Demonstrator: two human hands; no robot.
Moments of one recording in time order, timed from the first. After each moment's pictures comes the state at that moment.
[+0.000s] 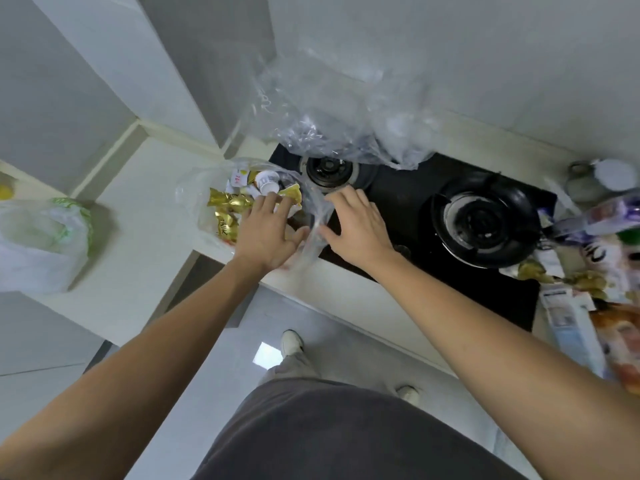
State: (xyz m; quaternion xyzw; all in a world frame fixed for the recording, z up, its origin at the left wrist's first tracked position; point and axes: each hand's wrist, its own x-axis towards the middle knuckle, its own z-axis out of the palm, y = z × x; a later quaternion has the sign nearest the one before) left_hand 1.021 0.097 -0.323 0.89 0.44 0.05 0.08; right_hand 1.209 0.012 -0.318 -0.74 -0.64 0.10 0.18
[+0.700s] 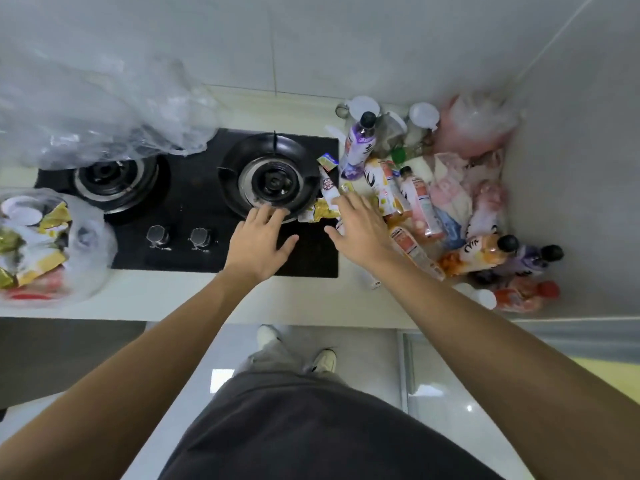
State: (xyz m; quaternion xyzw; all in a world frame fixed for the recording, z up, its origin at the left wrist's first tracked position) left_hand 1.313 -0.148 -0.333 0.95 0.25 0.04 0.16; right_hand 1.482 -0.297 -0.319 -0.88 -0.45 0.08 0.11
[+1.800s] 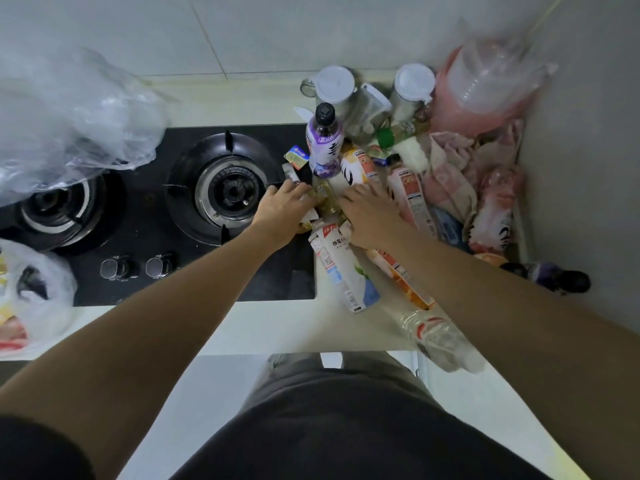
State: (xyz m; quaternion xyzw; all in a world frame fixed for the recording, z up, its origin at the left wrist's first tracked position) left_hand 1.498 -0.138 -0.378 0.98 0.09 -0.16 0.00; right_hand 1.631 -0.304 -0.393 -0.80 -0.57 0.17 -0.08
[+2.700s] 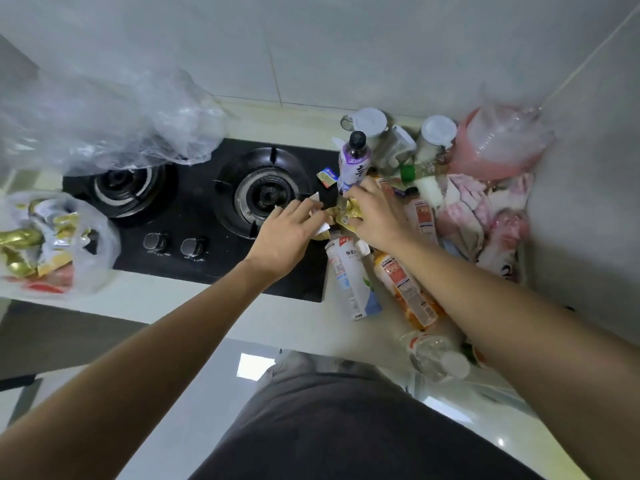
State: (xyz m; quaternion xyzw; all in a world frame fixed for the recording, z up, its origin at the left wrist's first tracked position) left_hand 1.421 -0.180 -0.314 0.99 0.14 0.06 0.02; right_hand 1.612 -0.294 -0.319 -0.83 -0.53 0.13 0.14
